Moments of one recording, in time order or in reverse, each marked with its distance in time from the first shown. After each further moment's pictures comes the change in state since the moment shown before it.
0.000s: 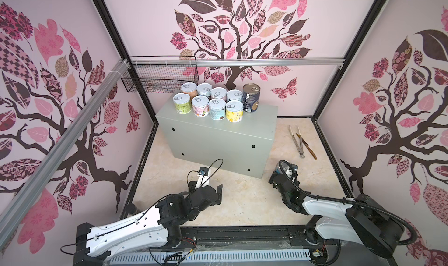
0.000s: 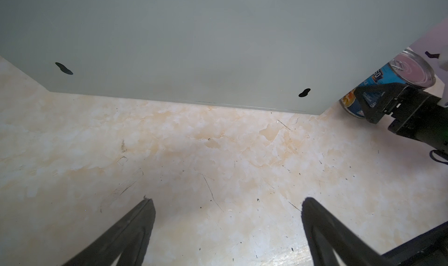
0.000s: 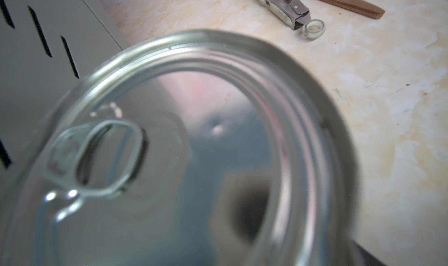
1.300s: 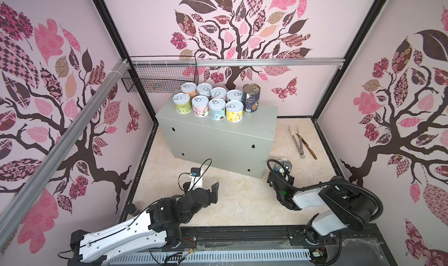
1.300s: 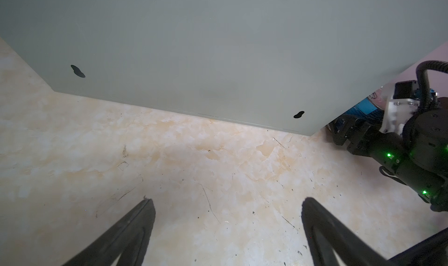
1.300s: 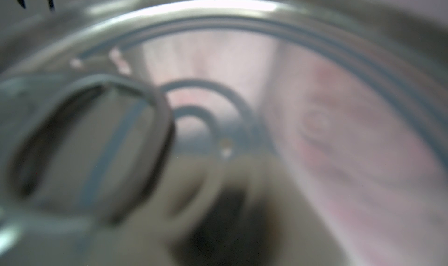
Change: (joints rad) left arm 0.005 -0.128 -0.047 0.028 -0.042 -0.021; right arm -0.002 0.255 0.029 0.255 0.040 -0.203
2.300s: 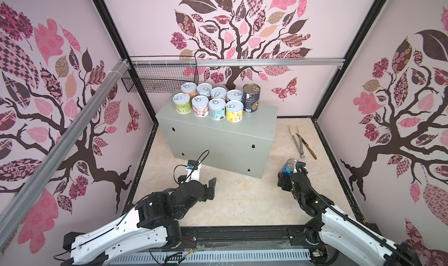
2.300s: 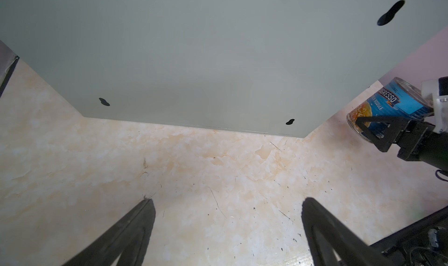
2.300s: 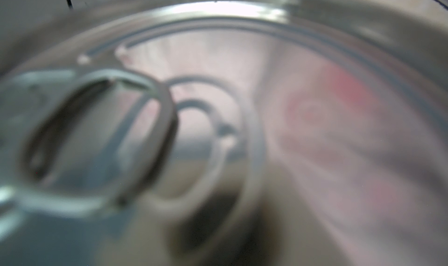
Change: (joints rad) left arm 0.026 0.052 0.269 -0.221 0.024 0.084; right arm -0.151 -0.810 0.019 -0.756 -0.368 -0.028
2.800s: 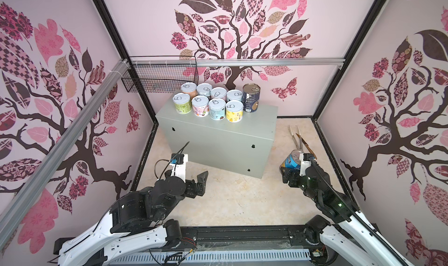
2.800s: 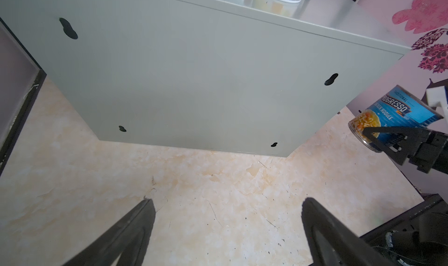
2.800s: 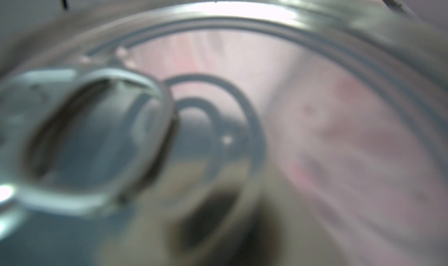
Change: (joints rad) left arm 0.000 -0.023 0.242 -0.125 -0.020 0.059; right arm 0.000 -0.168 0.355 -0.380 -0.148 -0.102
